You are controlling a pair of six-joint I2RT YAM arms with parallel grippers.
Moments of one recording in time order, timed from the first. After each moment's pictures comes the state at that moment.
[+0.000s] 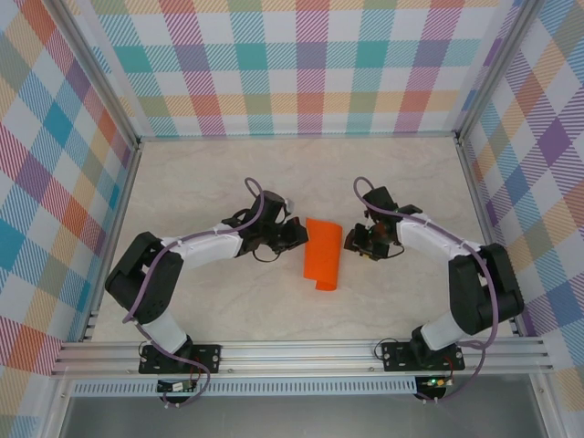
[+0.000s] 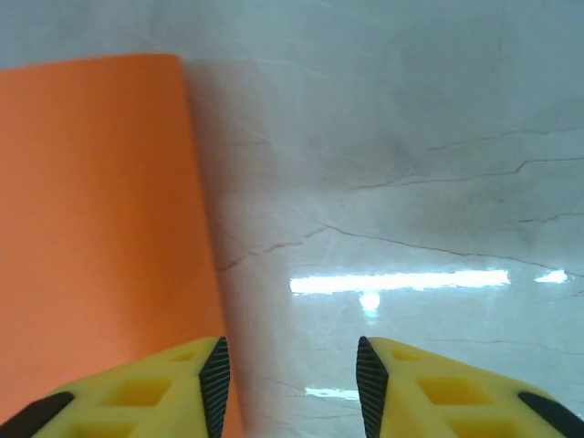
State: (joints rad) left arm -0.67 1.67 0.97 -0.07 0.42 -0.94; right arm 0.40 1.53 0.92 -0.68 -0.24 0.68
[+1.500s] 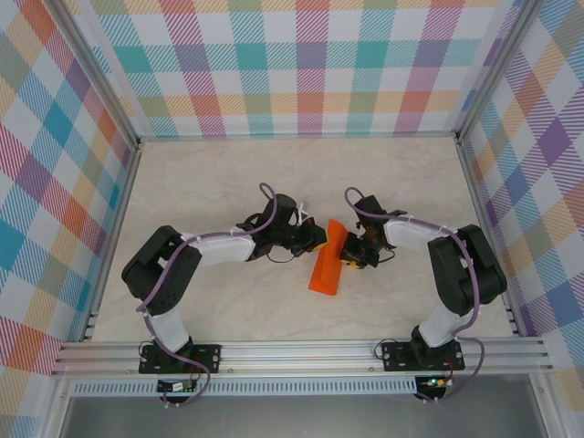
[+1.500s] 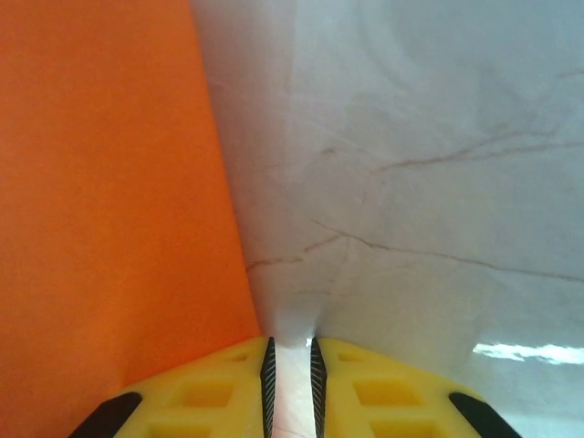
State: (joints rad) left arm -0.73 1.77 0.97 0.19 0.53 -1.14; right arm 0.42 1.66 0.88 -0.56 -0.35 0.76
